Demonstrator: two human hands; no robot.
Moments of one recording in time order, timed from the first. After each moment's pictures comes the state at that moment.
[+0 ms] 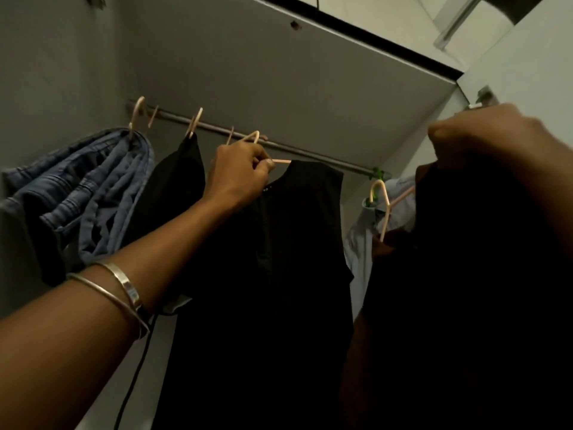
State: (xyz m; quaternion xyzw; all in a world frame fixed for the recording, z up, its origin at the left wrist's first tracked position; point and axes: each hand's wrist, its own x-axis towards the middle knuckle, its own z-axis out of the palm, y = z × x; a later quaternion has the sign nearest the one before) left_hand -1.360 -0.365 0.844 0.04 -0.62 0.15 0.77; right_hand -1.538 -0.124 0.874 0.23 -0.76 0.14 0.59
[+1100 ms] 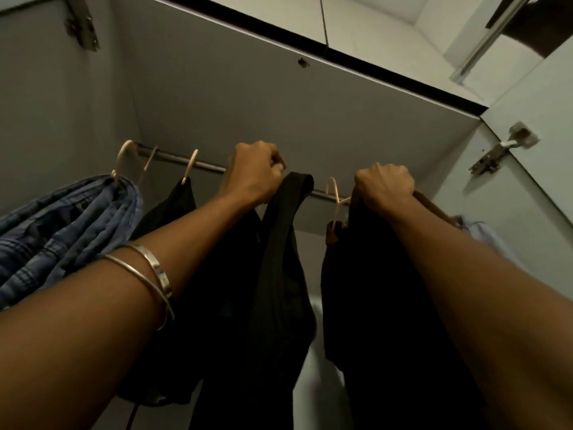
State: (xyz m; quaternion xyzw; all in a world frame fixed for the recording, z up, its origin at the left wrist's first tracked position) left_hand -1.366 -0.371 0.953 0.05 -0.62 0.18 0.76; right_hand -1.552 -0.260 0.986 0.27 -0.68 0.19 0.66
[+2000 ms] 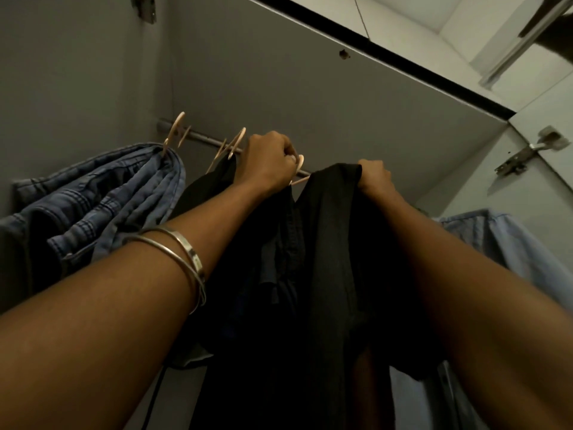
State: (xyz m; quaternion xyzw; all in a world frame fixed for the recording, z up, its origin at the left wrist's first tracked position) left_hand -1.334 -0.398 0.919 0.04 -0.60 0.14 0.78; right_hand -1.503 -0.316 0.978 0.42 -0.61 0.44 0.51
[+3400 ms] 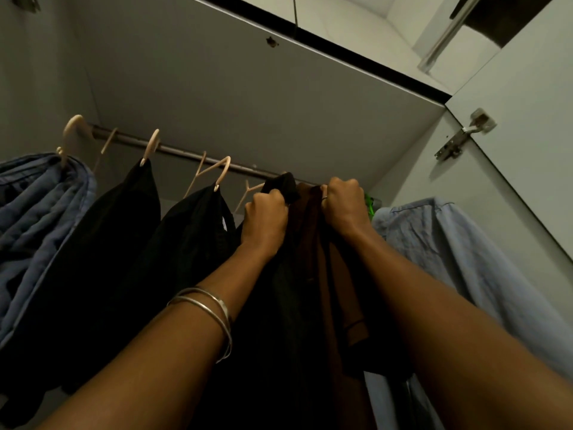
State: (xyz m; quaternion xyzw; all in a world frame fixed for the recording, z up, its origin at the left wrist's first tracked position) left_hand -1.474 -0.395 0.914 0.14 -0.63 0.19 0.74; right_hand -1.576 -0.303 0.938 0.41 -0.50 0.45 0.62
